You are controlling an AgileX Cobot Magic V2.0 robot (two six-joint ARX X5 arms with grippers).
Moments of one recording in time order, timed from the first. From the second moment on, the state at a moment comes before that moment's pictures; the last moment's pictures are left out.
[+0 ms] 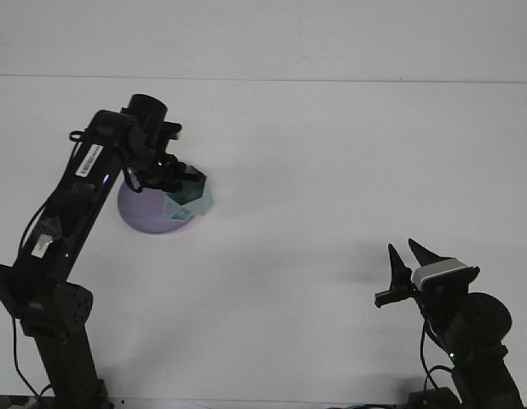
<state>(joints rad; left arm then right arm) -0.21 1.96 2.08 -1.26 0.18 0.03 0.14 0.47 0.56 -0.30 -0.16 0.02</state>
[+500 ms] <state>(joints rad) 0.02 1.96 2.04 -1.23 0.16 0.02 0.14 0.47 0.56 -0.30 -0.16 0.02</state>
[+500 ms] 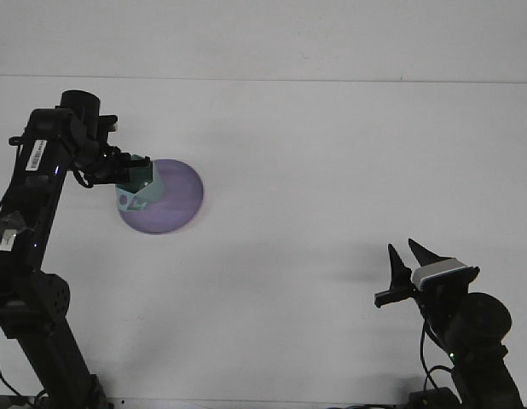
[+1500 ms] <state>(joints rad) 0.01 2.12 2.06 -1.20 0.20 0.02 0.14 0.47 0.56 -0.30 -0.16 0.02</state>
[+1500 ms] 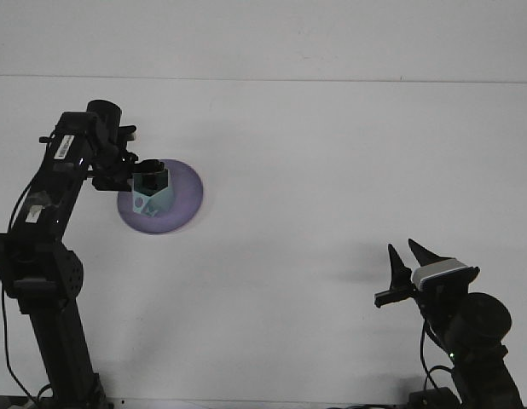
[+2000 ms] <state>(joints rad) 0.01 1.76 2.15 -1.24 0.21 0.02 0.14 0.47 0.56 -0.30 -0.16 0.02</state>
